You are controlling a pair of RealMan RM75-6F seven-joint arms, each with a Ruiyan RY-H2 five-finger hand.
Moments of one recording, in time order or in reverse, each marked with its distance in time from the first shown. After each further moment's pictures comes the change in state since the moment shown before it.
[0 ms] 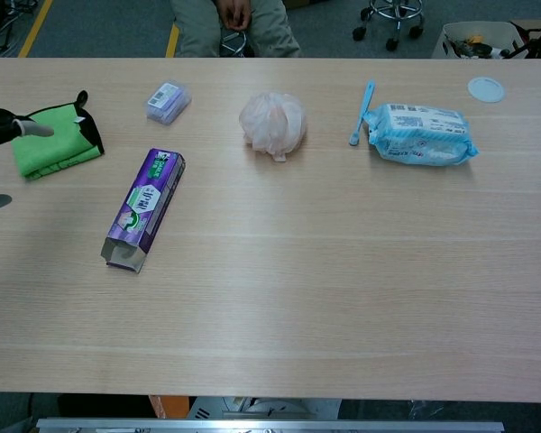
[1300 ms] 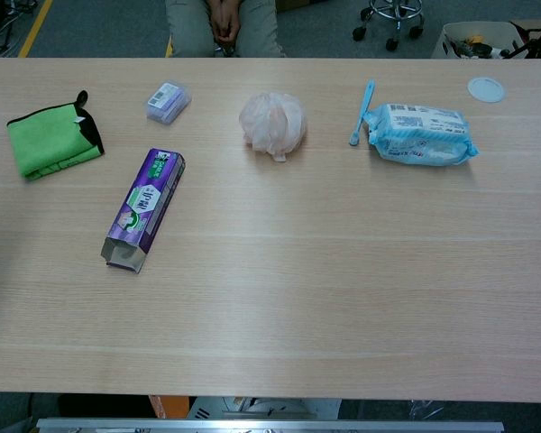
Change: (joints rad) left arm 0.310 0.048 -0.072 -0.319 -0.255 0.378 0.261; right arm 0.012 -0.027 -0.002 0.050 0.018 -0.030 0.032
